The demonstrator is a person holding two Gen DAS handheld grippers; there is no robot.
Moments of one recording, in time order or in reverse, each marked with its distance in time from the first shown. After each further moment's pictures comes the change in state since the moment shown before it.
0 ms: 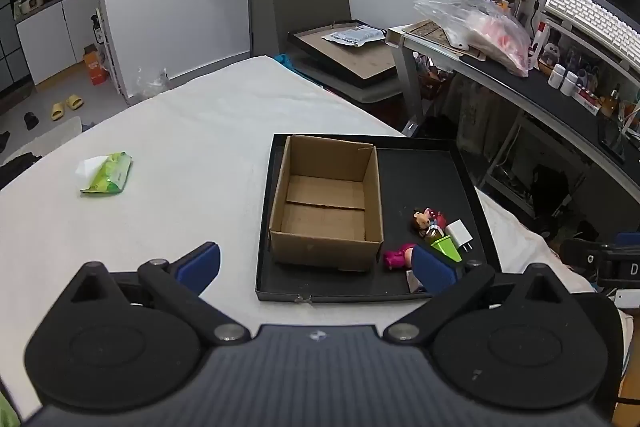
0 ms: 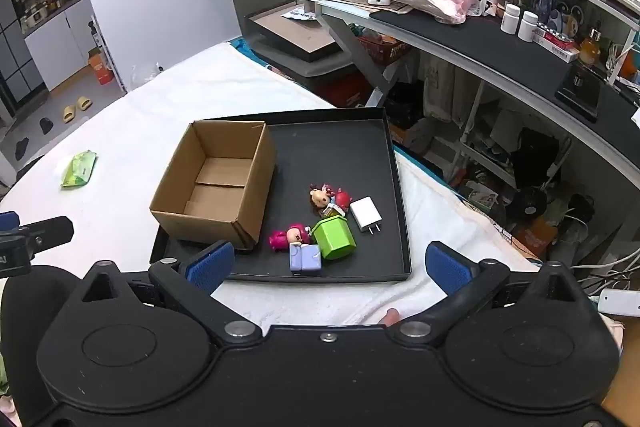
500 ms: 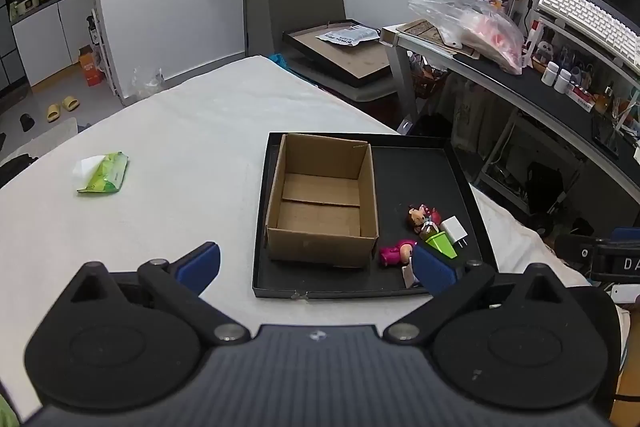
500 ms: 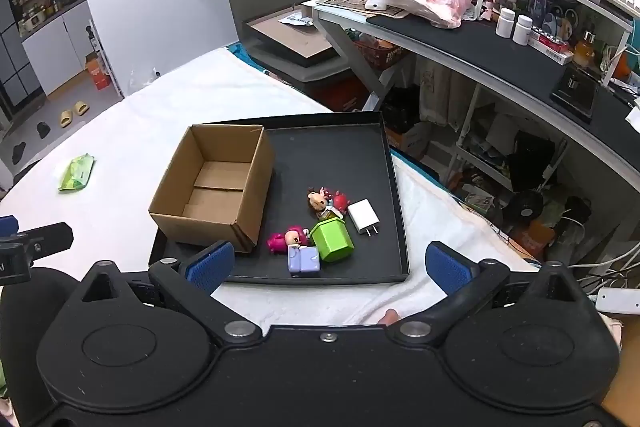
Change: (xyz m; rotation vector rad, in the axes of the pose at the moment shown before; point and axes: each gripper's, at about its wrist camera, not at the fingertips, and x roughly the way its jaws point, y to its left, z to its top) left arm -0.010 0.000 -0.003 0.002 -0.020 -0.019; right arm -0.004 0.005 0.005 0.001 -0.002 -0.027
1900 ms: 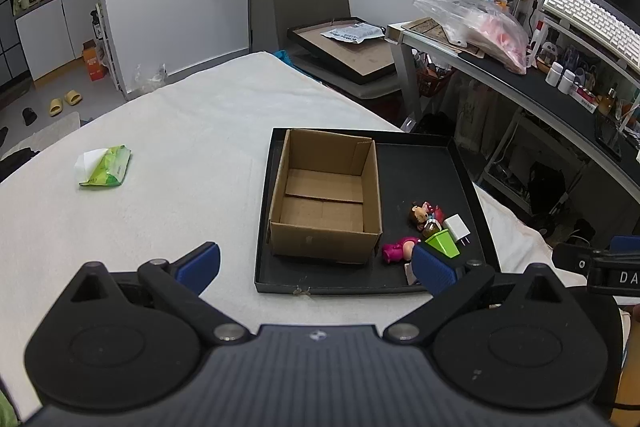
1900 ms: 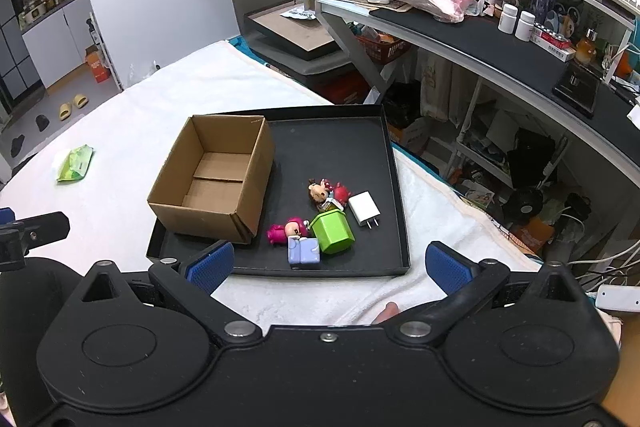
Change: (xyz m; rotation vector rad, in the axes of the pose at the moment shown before) left arm 0.005 0.002 -0.005 -0.015 0.007 0.008; right arm 0.002 0.003 -0.016 -0.010 0.002 0.002
